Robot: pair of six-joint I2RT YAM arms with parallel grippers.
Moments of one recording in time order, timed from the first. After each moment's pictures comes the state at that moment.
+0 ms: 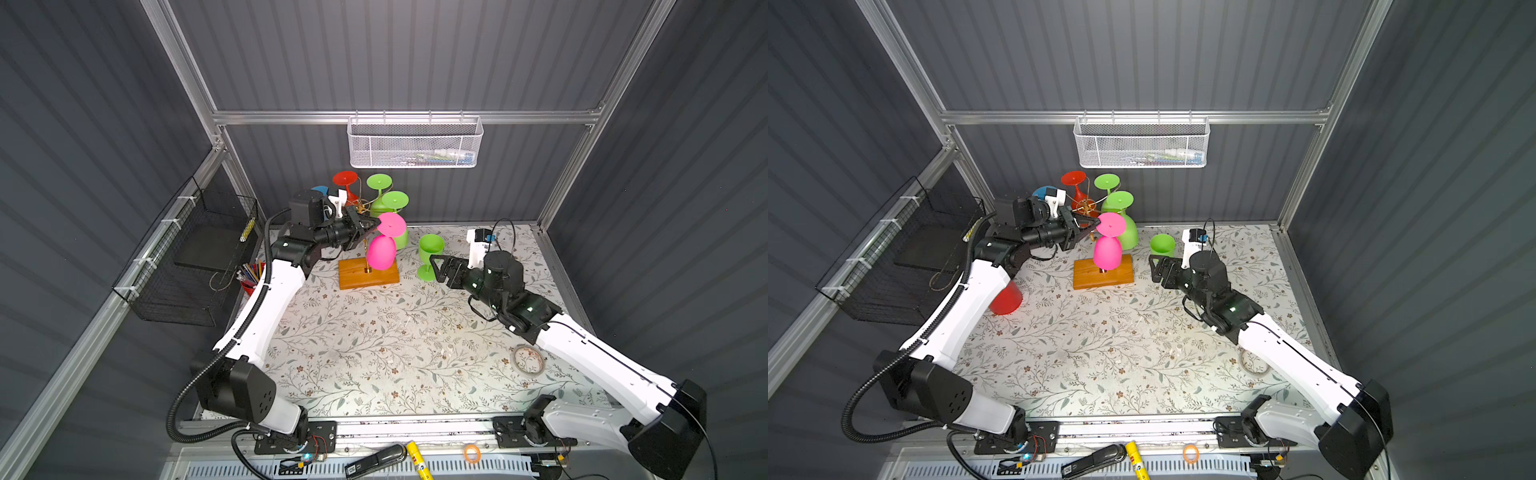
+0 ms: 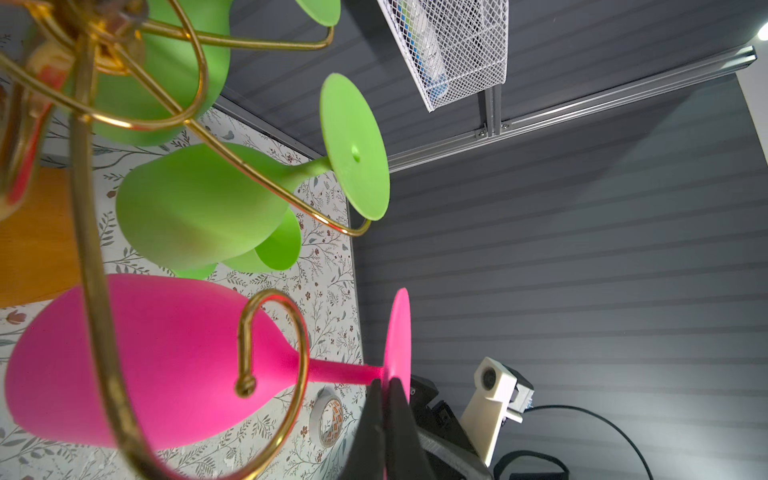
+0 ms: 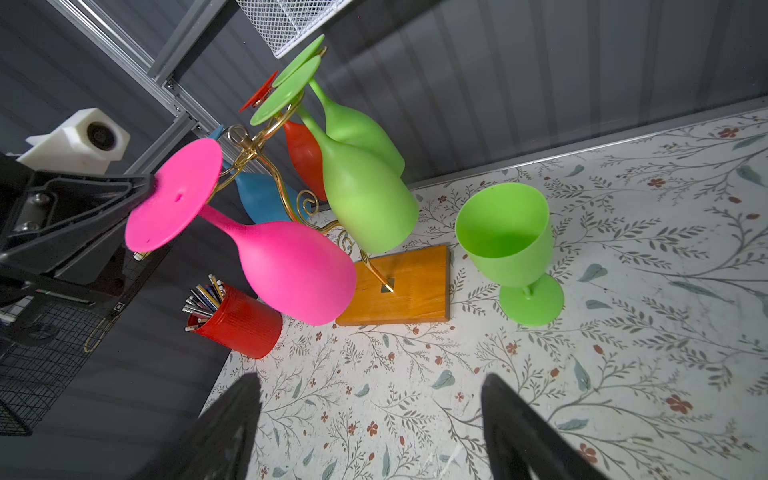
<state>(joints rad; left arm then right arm) -0.29 1.49 1.54 -0.37 0.69 -0.99 0.64 1.16 1.01 -0.12 0.08 0.62</state>
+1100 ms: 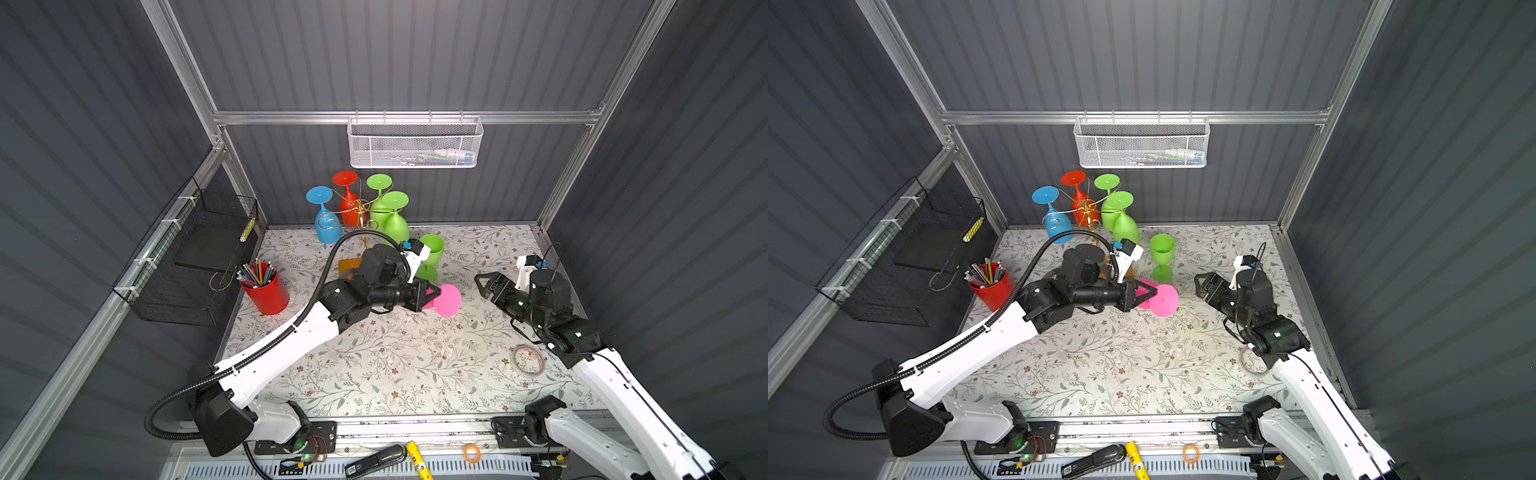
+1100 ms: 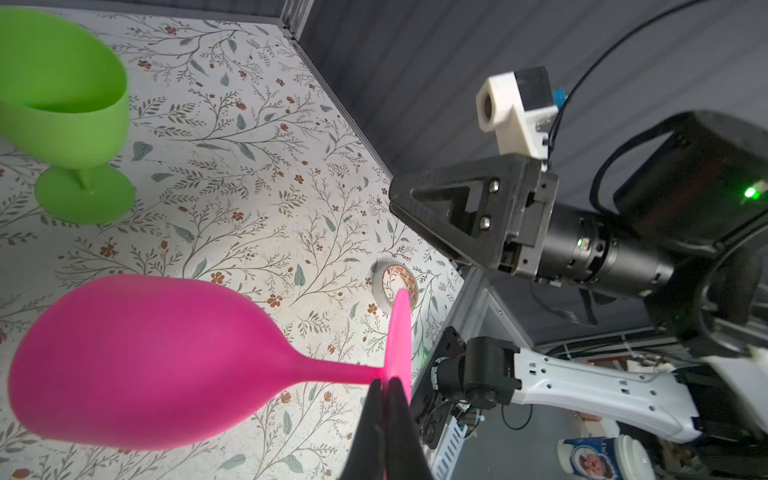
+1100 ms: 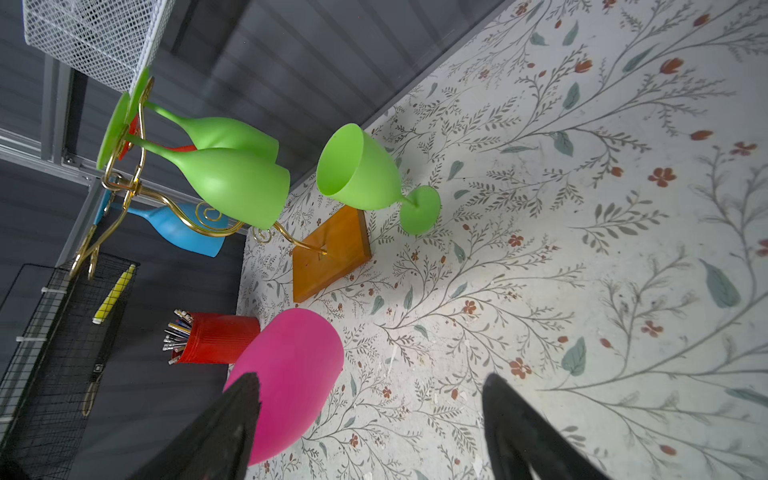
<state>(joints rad) -0.91 1.37 1.33 -0.43 0.35 -0.47 0.32 0.84 0.85 -0.49 -0.10 0.83</state>
